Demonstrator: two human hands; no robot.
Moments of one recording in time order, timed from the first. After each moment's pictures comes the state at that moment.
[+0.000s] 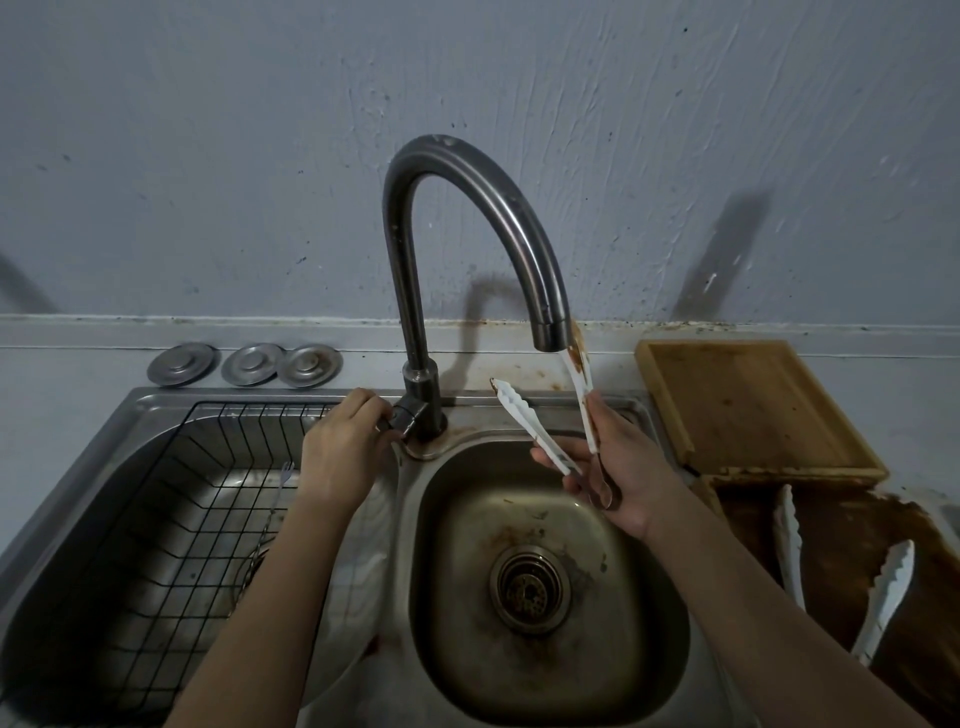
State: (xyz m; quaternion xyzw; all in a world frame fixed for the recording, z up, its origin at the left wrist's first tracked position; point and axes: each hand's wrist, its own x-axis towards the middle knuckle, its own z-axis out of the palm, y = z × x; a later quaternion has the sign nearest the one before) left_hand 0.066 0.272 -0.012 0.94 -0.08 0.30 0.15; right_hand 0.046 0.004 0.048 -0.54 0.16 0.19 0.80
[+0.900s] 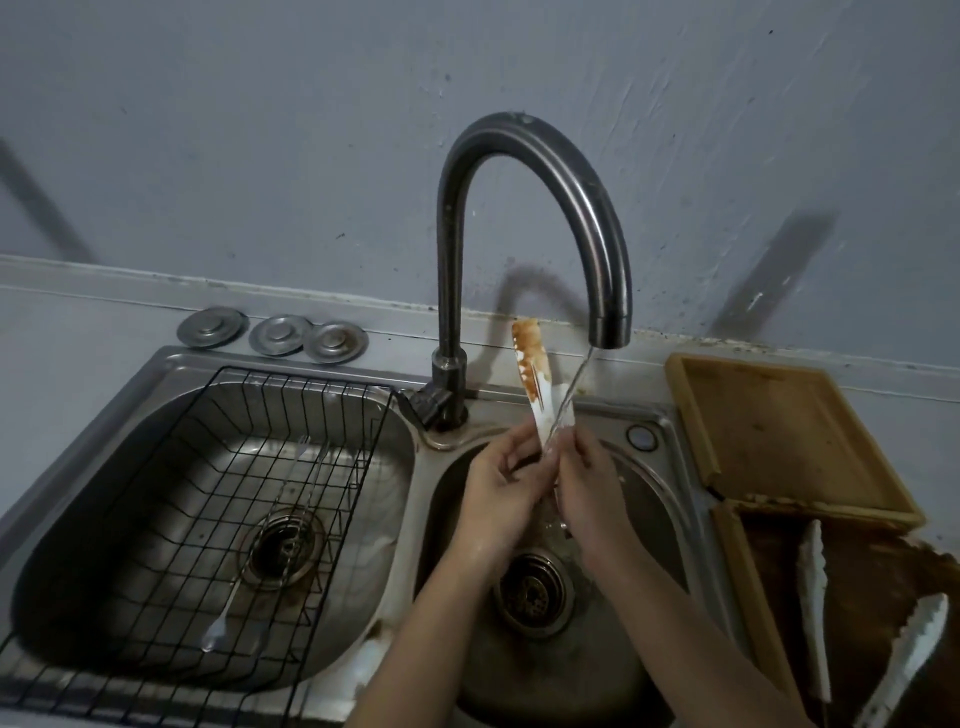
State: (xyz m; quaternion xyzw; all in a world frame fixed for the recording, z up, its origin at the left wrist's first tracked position) left_hand 0.021 0.139 -0.003 0.54 0.04 -0.03 0.84; right_hand 0.034 0.051 0.016 -0.75 0.08 0.03 0.66
